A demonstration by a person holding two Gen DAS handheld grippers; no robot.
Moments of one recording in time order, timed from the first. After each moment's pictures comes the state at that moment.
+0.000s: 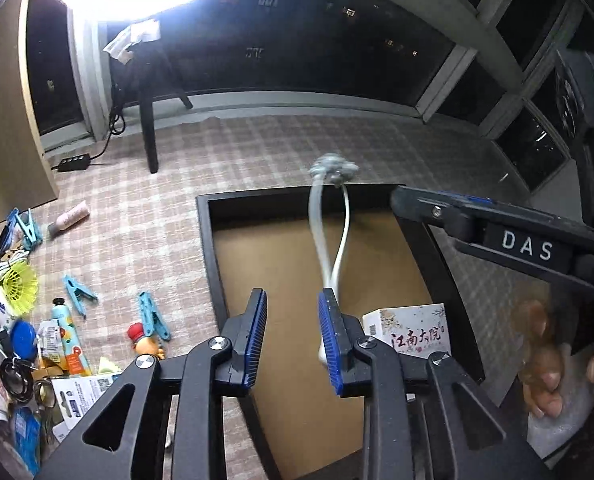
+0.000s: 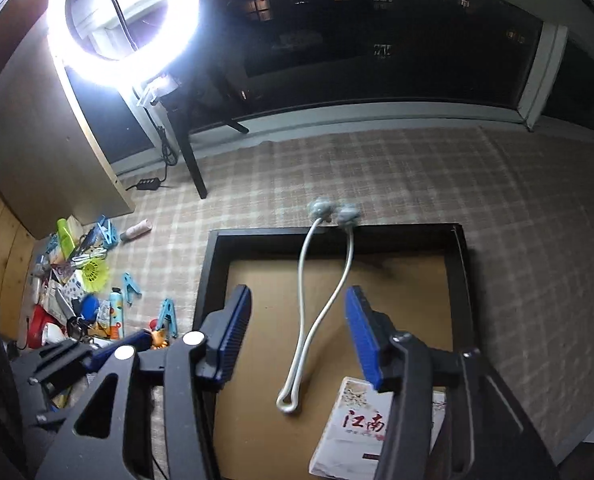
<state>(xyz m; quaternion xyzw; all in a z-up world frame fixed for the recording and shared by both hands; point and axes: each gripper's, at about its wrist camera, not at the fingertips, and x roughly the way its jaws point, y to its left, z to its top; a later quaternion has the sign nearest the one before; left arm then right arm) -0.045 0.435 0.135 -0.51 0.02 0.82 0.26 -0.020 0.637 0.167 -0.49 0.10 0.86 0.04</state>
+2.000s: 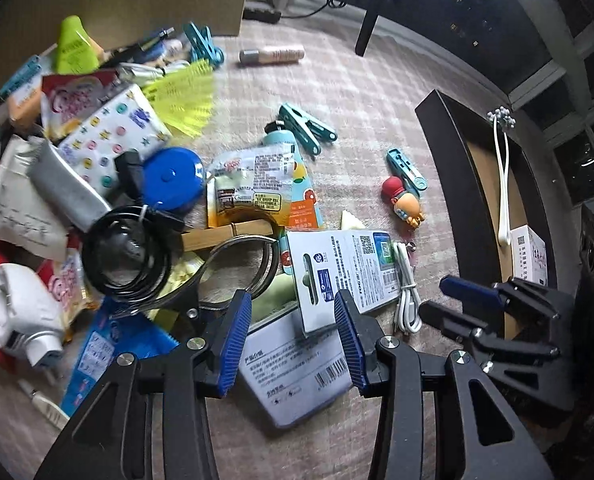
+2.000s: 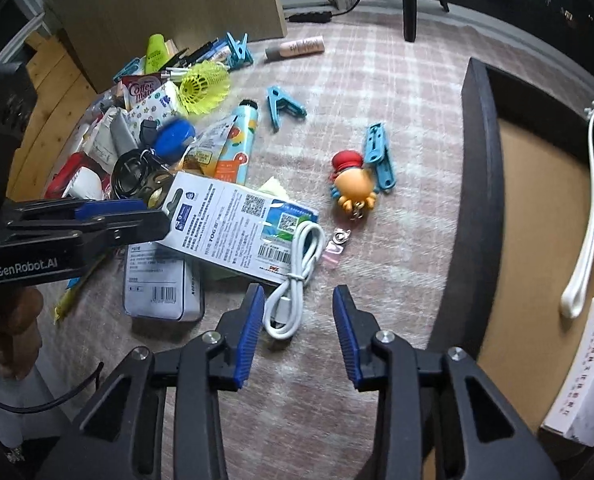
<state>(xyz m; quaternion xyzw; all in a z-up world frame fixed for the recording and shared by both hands) -0.042 0.205 0.029 -0.61 -0.03 0.77 0.17 0.020 0.407 0.020 -0.58 0.03 0.81 -0.13</state>
